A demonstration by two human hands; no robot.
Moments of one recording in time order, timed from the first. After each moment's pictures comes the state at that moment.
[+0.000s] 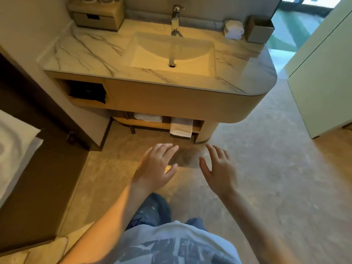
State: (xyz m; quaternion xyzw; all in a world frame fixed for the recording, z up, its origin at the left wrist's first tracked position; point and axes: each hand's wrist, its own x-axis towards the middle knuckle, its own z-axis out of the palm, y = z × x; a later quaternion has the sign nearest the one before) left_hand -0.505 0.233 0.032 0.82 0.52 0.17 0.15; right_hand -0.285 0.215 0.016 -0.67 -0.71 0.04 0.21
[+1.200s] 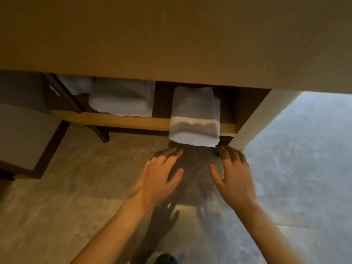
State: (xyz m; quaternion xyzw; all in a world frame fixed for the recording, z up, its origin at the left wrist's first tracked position) left_hand -0.454 0.552 -0.550 0.79 0.55 0.16 0.22; right_hand -0.234 0.532 -0.553 -0.72 -0.68 0.09 0.14
